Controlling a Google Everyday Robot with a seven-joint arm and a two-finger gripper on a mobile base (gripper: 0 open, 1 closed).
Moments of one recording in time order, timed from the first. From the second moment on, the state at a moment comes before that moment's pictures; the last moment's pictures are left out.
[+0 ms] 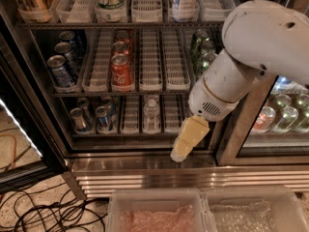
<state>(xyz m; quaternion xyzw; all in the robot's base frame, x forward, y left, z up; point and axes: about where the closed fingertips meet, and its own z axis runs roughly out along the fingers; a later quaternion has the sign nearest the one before) 0.465 -0.083 0.849 -0.56 0.81 0.10 0.17</state>
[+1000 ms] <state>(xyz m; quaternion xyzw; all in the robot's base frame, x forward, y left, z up) 0.483 -0.005 0.758 -0.45 0.87 0.15 0.15</state>
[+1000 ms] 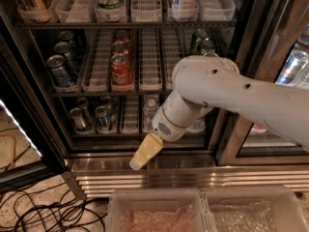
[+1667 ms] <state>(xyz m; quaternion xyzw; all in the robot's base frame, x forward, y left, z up) 0.483 0.015 0.740 -0.43 0.88 0.15 0.15</state>
